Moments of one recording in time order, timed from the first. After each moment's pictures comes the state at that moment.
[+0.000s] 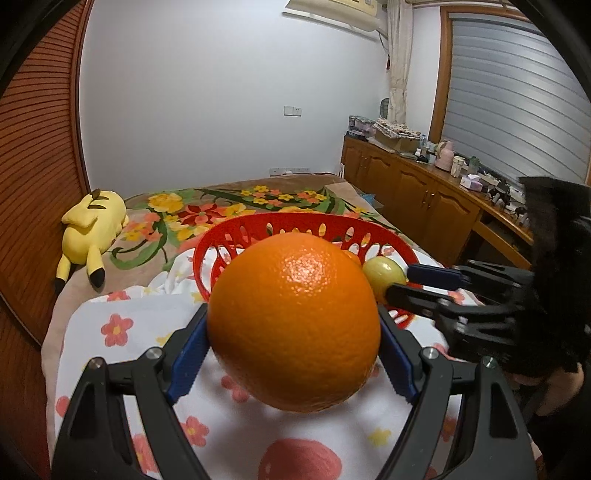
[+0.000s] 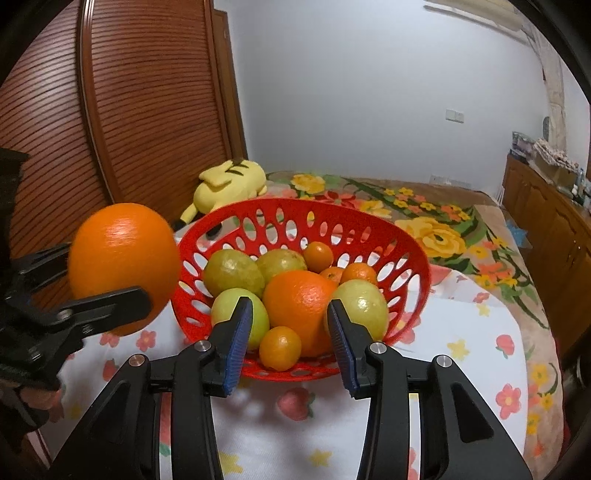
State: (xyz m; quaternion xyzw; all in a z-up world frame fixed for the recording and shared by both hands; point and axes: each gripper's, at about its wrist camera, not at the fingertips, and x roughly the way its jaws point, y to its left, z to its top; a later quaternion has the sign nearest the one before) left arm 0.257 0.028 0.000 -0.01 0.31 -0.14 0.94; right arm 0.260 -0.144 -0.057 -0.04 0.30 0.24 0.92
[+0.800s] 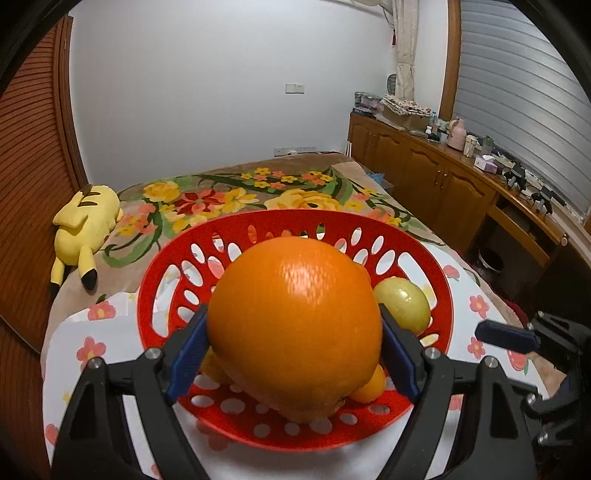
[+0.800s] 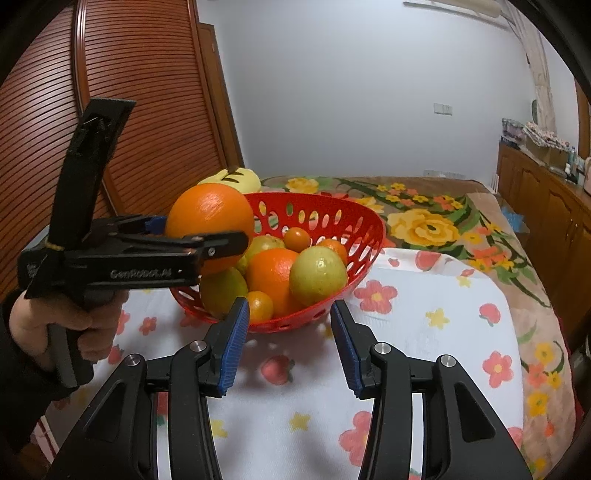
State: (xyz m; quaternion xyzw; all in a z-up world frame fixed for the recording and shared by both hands) left arm 0.333 -0.021 -0.016 0.01 0.35 -0.13 0.93; right arm 0.237 -0.186 -0.065 -0.01 0.30 0.24 0.92
